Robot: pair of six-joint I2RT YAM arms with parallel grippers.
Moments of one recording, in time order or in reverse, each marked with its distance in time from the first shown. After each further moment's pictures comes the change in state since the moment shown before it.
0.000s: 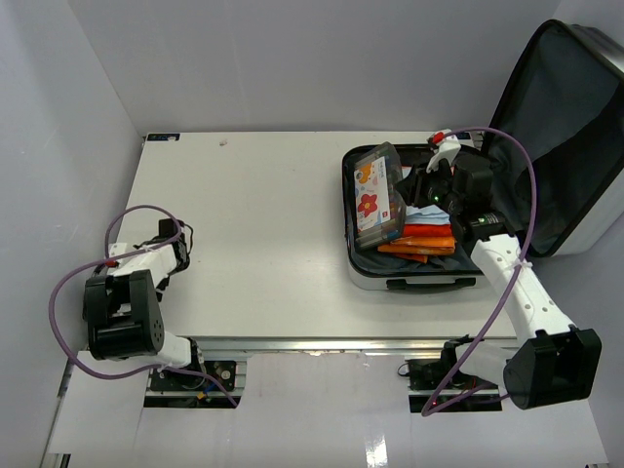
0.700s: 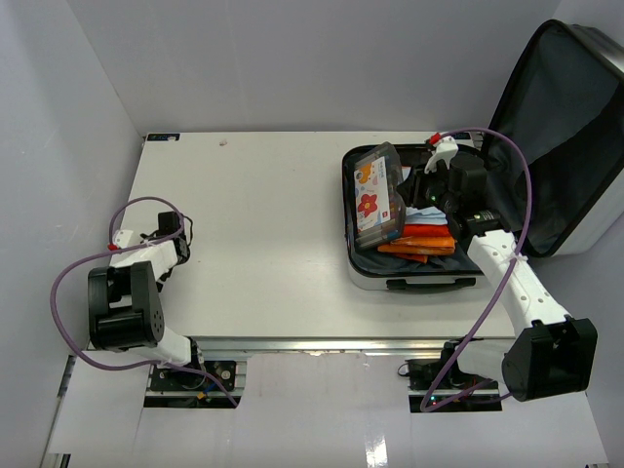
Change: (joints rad) left arm 0.000 0.034 0.027 0.162 0.086 0.212; right arm 0.000 0.035 -0.003 -0.015 0.059 0.001
